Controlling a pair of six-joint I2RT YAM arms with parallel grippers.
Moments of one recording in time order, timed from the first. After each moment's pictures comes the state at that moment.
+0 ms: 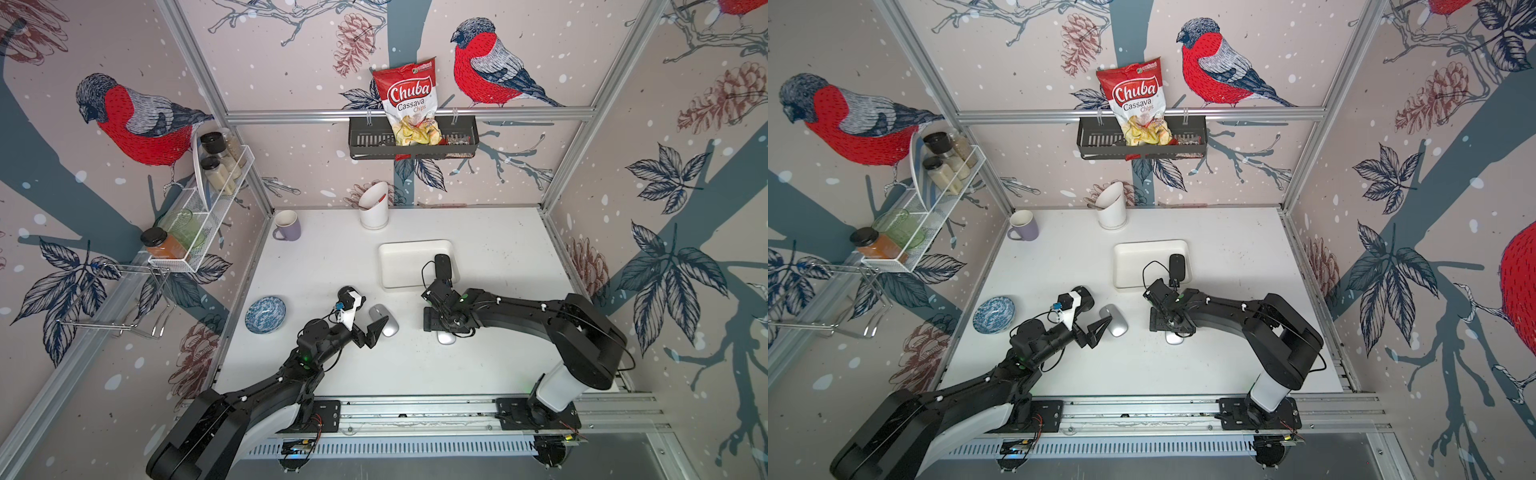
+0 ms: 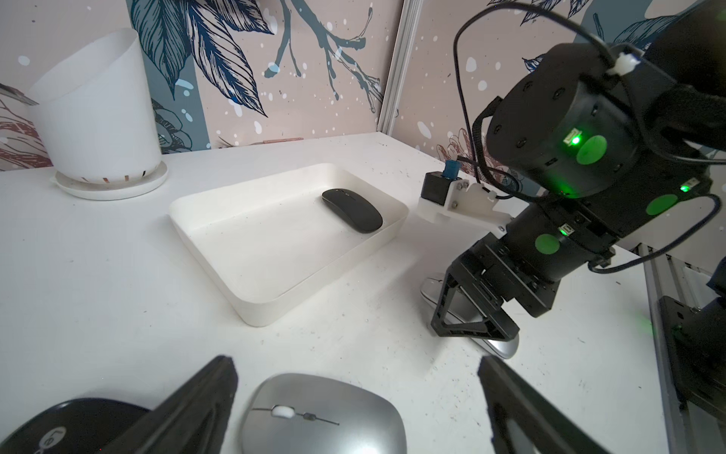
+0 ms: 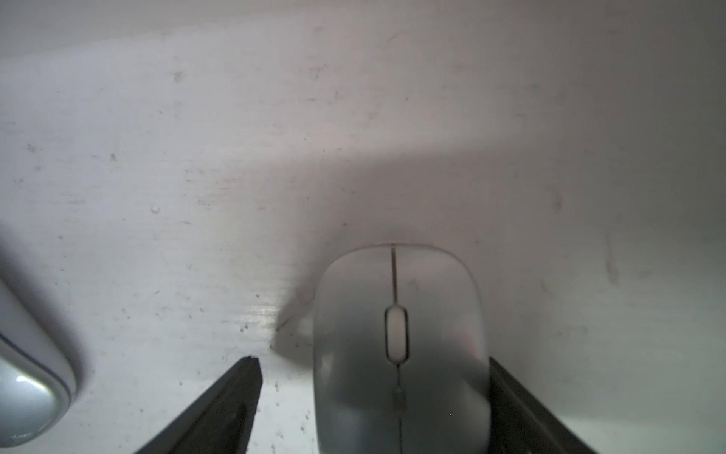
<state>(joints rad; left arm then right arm) -0.50 0.98 0.01 0.85 0.34 -0.14 0.90 1.66 0.91 -0.54 0.15 0.82</state>
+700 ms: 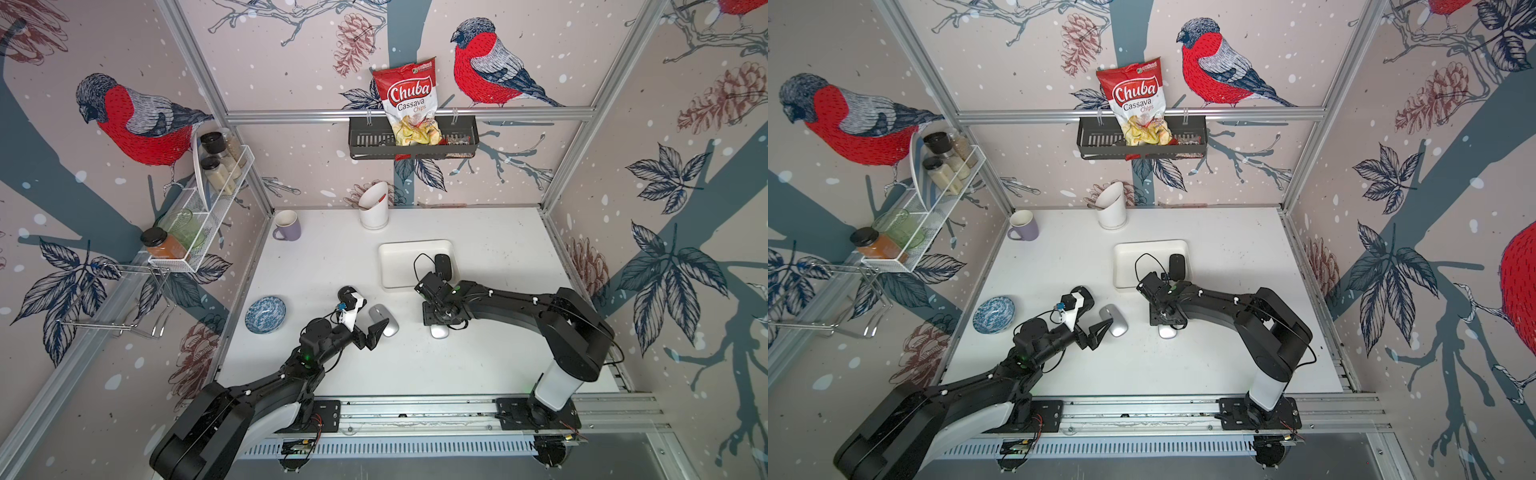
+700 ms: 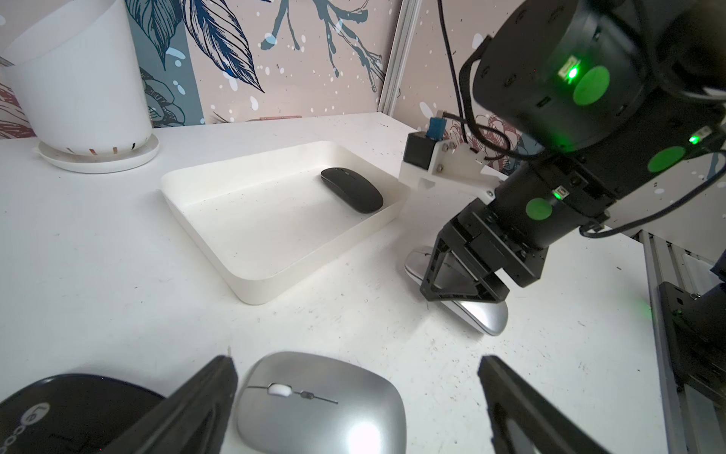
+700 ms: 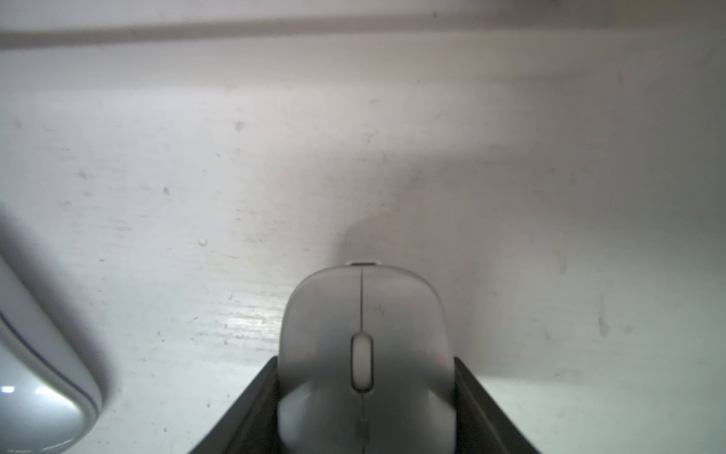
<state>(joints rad) -0.51 1.02 0.01 0.84 0.35 -0.14 0.89 1.71 1.04 -0.61 0.19 0.72</state>
